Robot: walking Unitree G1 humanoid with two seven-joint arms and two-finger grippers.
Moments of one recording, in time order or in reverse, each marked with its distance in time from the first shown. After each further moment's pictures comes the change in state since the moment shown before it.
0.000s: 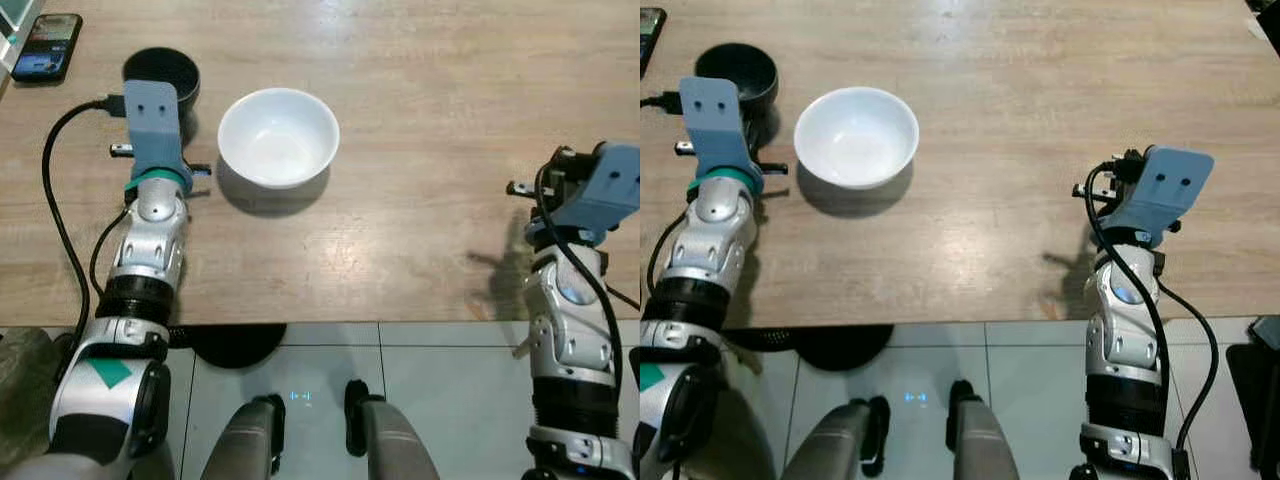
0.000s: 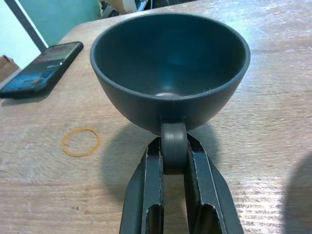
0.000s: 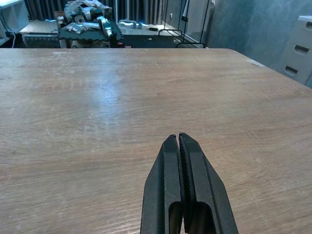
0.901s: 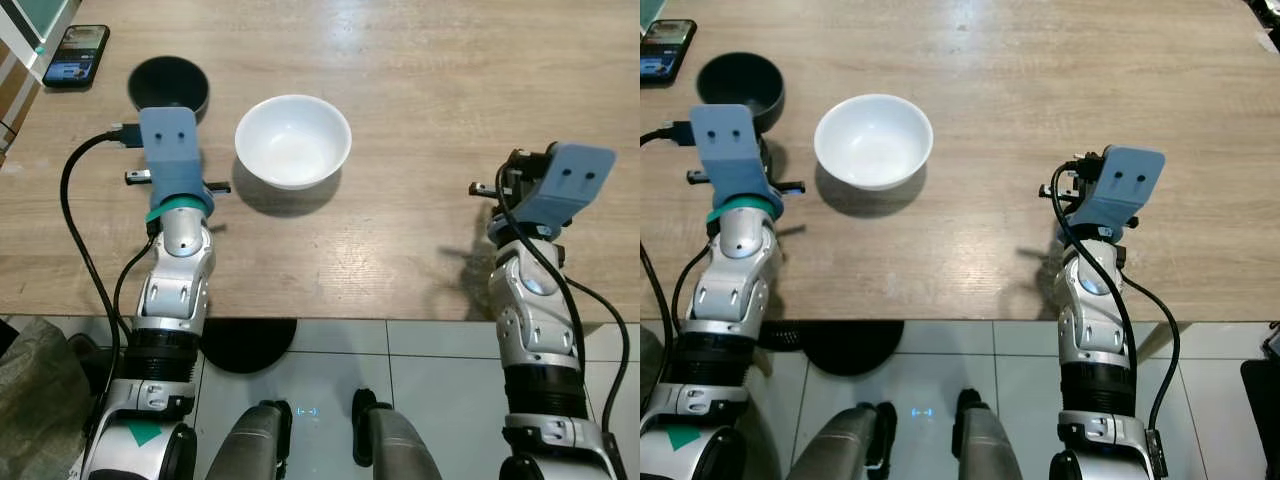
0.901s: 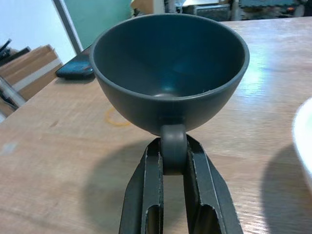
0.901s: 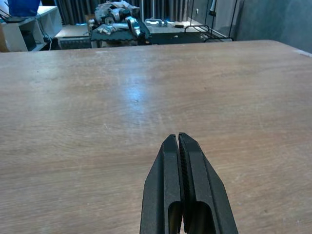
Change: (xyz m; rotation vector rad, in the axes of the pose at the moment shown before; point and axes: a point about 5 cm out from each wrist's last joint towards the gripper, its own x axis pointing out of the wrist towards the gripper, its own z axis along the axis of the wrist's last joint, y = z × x) left arm -0.039 -0.011 -0.003 -0.121 0.040 0.116; right arm 0.005 0.032 -0.016 0.053 0.048 0.080
